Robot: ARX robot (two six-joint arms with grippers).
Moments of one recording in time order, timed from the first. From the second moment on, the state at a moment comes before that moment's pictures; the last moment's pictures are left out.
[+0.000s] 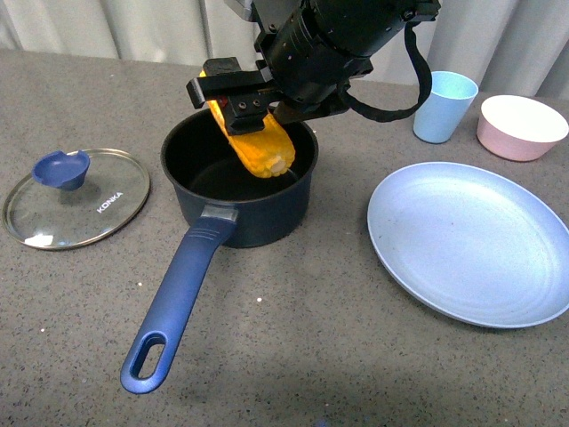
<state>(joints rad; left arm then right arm) 0.00 0.00 0.02 0.00 0.00 0.00 0.52 2.18 1.53 -0.24 -0.25 -0.02</state>
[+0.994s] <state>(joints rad) 0.00 0.00 0.02 0.00 0.00 0.00 0.30 1.39 0.56 0.36 0.01 -0.08</state>
